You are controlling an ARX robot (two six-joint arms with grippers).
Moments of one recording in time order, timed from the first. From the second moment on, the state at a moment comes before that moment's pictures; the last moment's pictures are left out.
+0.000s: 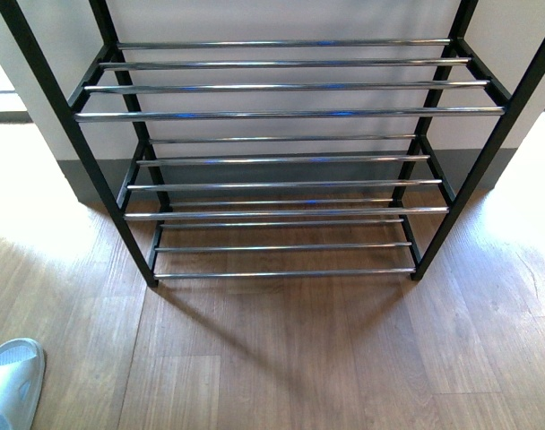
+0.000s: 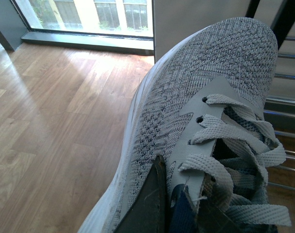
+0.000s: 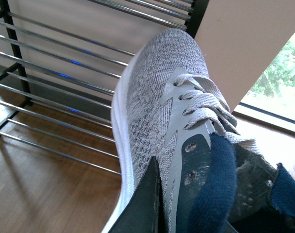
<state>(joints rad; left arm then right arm) -0.01 0.76 0.32 0.12 -0.24 -0.04 -0.19 0.34 0.32 -0.16 -0.37 -0.36</state>
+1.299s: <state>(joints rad) -0.01 0.76 0.32 0.12 -0.23 -0.04 0.26 1.08 0.52 0.53 0.01 -0.05</state>
